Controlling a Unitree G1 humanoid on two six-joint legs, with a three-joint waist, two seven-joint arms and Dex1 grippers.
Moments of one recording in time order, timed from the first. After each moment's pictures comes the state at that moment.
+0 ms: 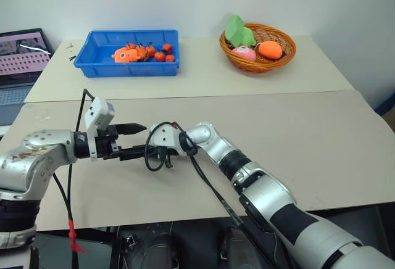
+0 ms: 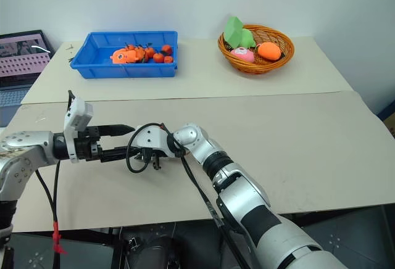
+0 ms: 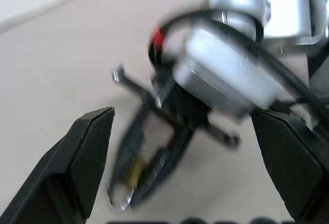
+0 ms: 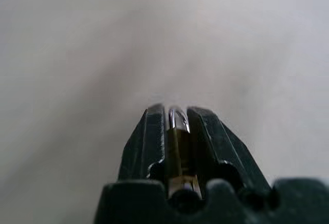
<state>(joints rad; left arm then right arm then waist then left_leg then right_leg) -0.35 0.92 0.15 -0.19 -0.69 0.74 -1.07 -1.09 0.09 0.37 1.08 -0.23 -0.30 0.96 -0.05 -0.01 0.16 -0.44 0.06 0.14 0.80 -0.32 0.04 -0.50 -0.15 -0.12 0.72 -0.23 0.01</state>
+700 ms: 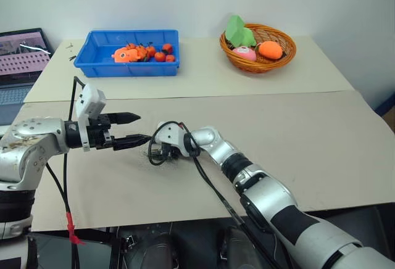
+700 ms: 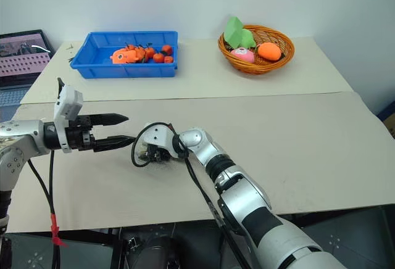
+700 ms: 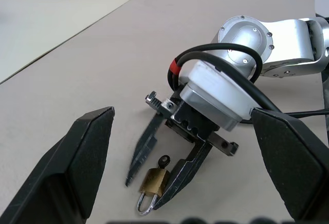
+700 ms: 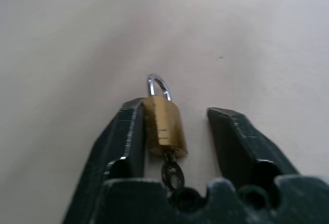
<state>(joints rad) -0.43 0.93 0.16 -0.11 -0.66 0.72 -1.11 -1.06 0.10 0.32 1.10 -0.19 -0.27 0.90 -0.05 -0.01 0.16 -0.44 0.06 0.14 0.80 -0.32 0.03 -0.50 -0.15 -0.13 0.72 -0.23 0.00</state>
